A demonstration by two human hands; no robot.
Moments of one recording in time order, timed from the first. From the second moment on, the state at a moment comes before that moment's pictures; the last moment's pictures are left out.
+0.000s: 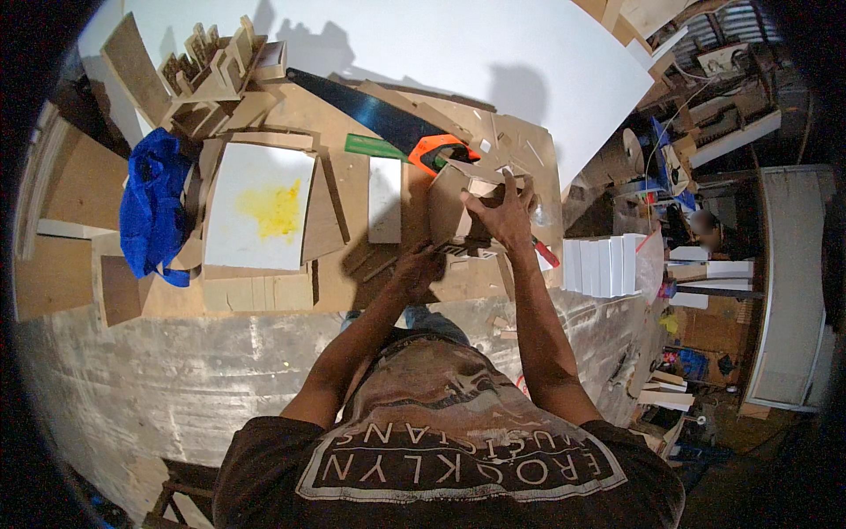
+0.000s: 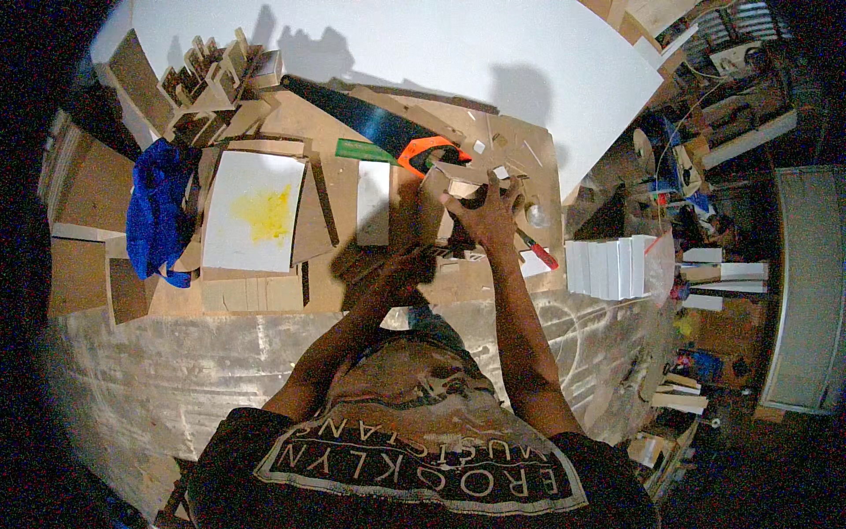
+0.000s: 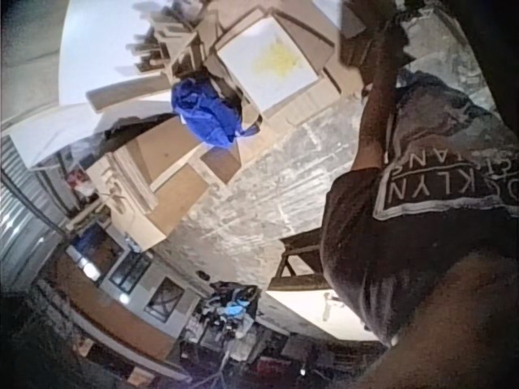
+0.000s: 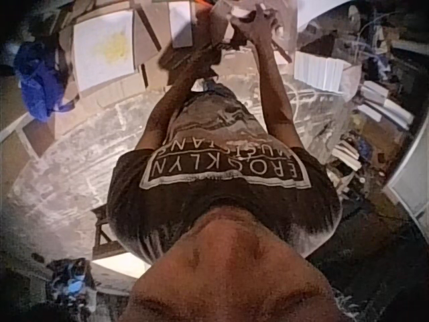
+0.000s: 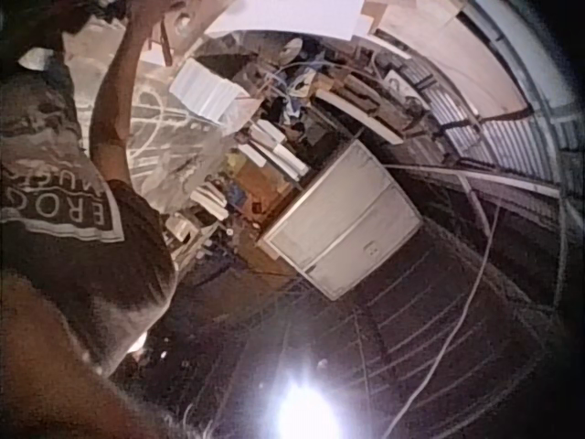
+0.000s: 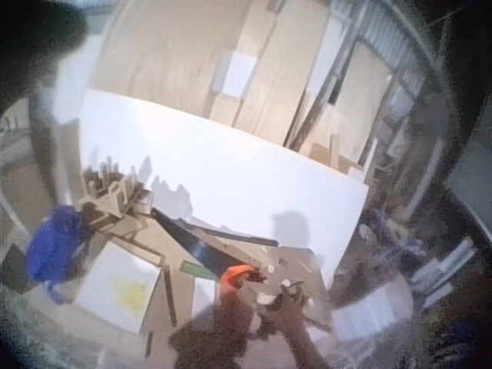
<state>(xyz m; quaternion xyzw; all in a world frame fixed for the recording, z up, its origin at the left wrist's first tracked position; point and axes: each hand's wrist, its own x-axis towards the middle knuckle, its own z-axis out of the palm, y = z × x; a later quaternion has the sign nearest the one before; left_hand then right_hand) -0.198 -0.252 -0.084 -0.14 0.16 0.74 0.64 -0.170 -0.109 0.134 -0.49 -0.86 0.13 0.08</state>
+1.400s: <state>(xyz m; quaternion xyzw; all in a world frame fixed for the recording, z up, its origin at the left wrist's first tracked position) -0.173 -0.267 -0.059 0.20 0.63 0.68 0.31 -0.115 -0.099 0.108 -0.36 -0.89 0.19 0.21</state>
